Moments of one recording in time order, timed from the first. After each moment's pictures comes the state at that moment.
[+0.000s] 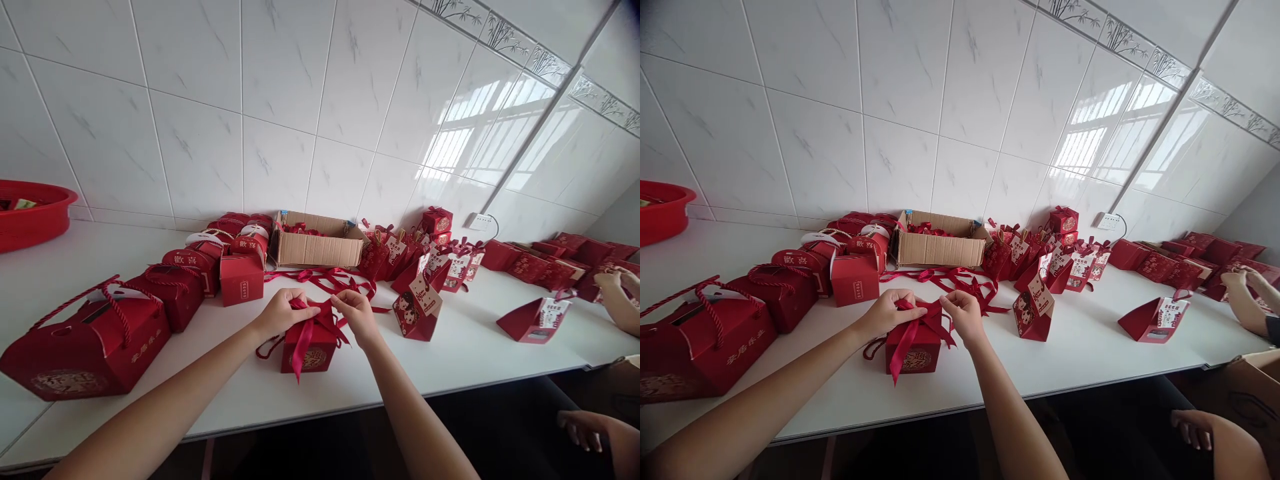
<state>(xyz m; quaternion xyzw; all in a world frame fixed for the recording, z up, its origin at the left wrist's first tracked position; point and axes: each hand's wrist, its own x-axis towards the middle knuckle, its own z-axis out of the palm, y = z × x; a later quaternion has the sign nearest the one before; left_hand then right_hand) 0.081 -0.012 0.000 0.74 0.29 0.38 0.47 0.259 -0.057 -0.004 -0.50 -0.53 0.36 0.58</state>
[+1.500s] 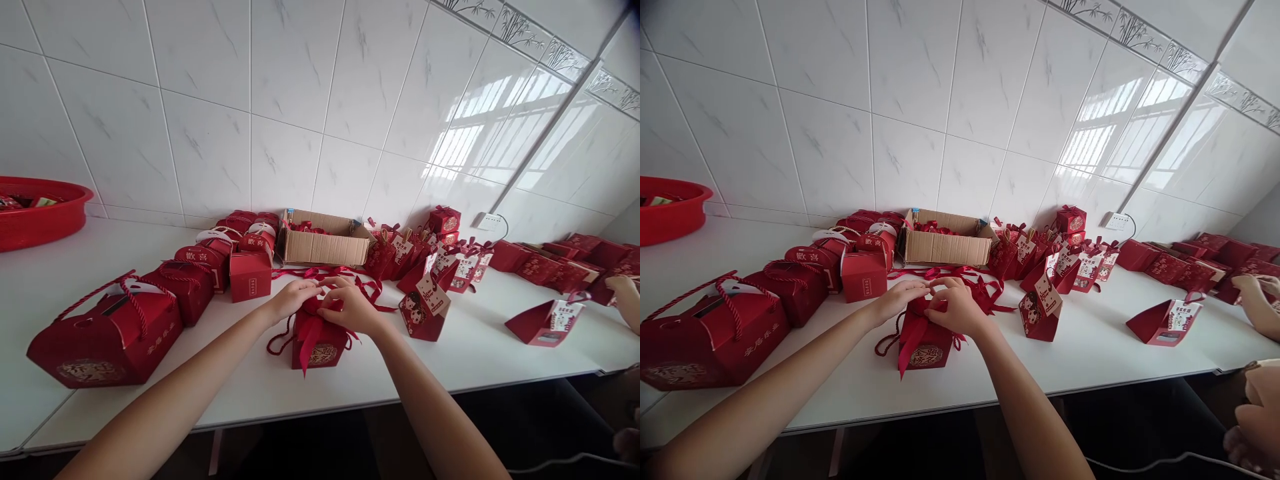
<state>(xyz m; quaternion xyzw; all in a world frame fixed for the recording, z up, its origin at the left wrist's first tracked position) 0.080 0.000 0.024 0.75 0.32 0.34 0.48 0.250 -0.061 0.037 -0.49 -0.80 0.14 0.31</state>
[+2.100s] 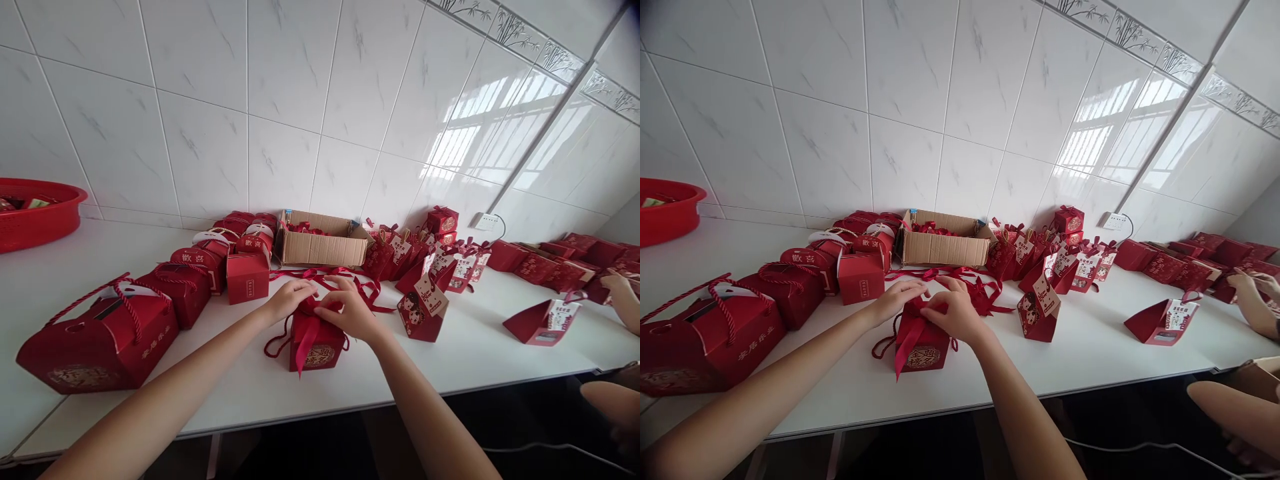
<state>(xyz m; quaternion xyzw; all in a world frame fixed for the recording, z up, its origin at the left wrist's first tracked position) 0.079 0.006 0.020 0.77 0.32 0.35 0.42 0.252 -0.064 0.025 -0.51 -0.76 0.15 0.37</state>
